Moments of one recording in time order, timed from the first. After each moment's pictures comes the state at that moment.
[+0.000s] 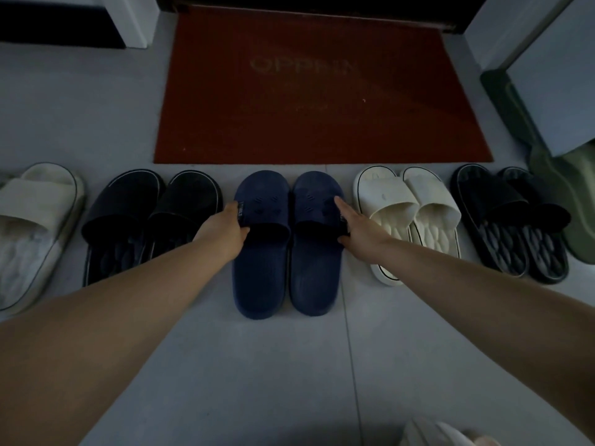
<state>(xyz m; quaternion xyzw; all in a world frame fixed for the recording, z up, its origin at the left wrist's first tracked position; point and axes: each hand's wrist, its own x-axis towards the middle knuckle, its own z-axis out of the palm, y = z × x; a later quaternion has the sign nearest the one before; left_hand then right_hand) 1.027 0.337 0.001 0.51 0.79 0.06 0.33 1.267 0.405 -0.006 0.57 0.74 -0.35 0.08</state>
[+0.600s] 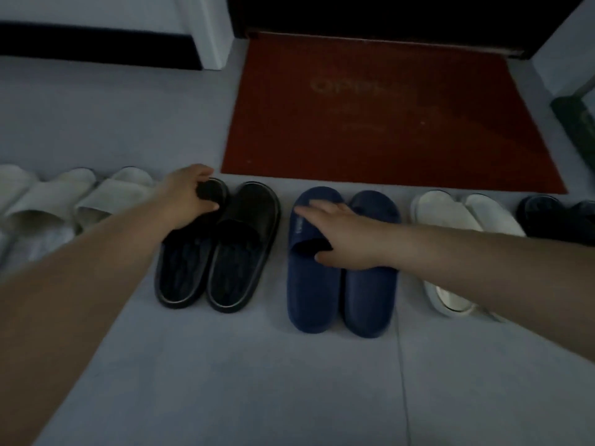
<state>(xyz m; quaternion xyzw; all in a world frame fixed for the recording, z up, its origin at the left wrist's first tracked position) 0.883 0.326 0.052 0.47 0.81 0.20 0.29 1.146 0.387 0.072 0.32 0.88 -0.29 0.19</state>
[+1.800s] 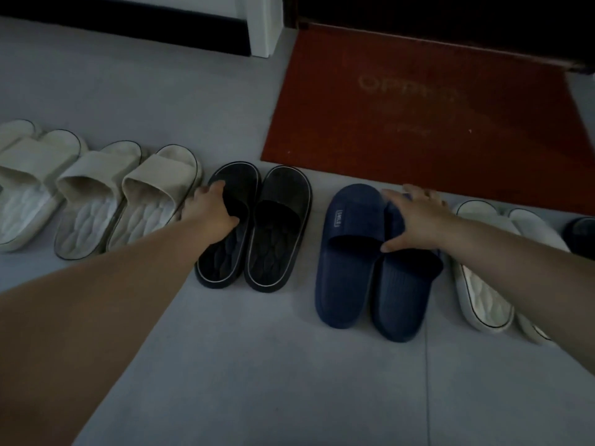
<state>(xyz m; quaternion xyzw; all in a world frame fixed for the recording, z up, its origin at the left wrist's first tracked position) 0.870 0.282 0.013 0.39 0.89 0.05 0.24 1.169 0.430 0.039 0.49 0.83 -0.16 0.23</state>
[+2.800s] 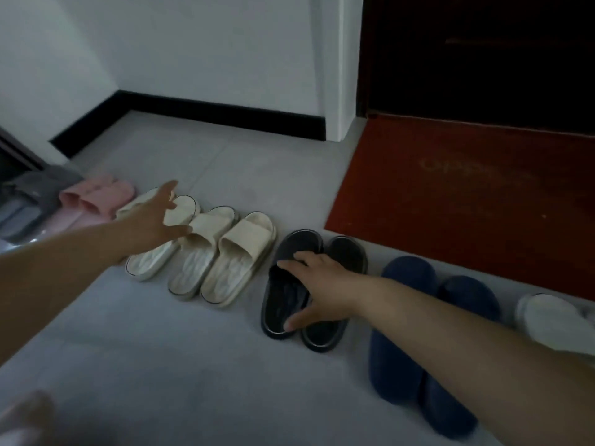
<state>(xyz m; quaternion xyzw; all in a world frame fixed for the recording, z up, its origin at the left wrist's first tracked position) 0.742 0.194 0.181 0.36 0.91 0.10 0.19 1.004 0.339 0.115 0.13 0.92 -0.31 0.19</state>
